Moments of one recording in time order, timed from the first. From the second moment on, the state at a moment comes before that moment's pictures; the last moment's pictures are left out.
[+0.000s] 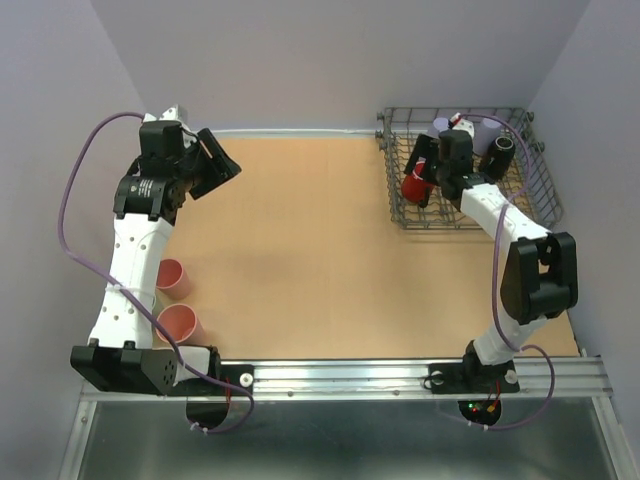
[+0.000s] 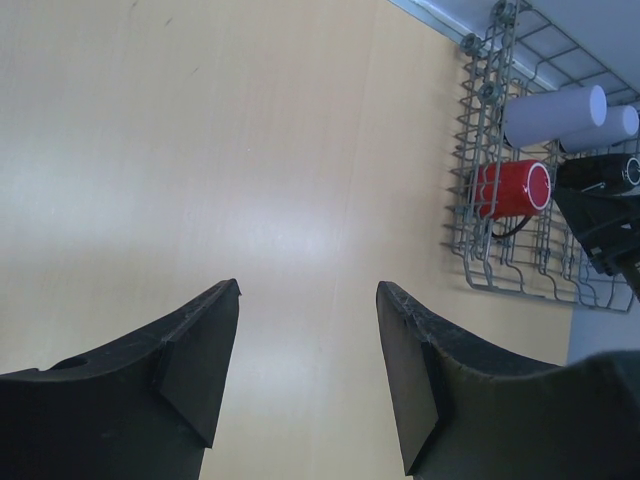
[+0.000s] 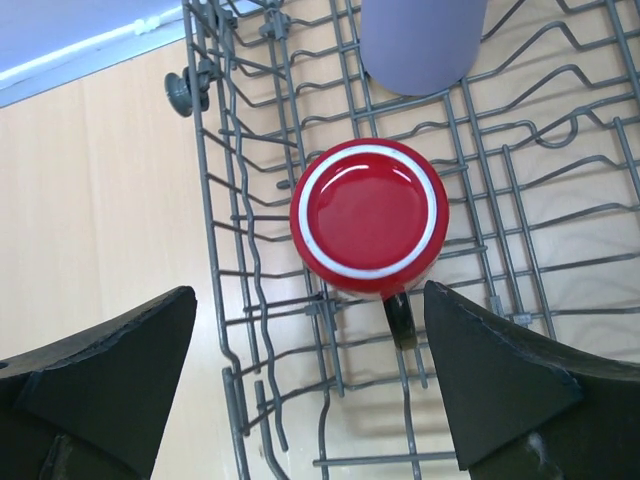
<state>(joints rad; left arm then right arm) -0.09 1.27 1.54 -0.84 0.13 -0.58 0.18 1.71 1.31 -0.12 0.20 0.41</state>
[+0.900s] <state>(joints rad) 0.04 1.29 1.37 -1.12 -0.37 -0.63 0.24 1.38 1.24 -0.27 -0.07 0.61</state>
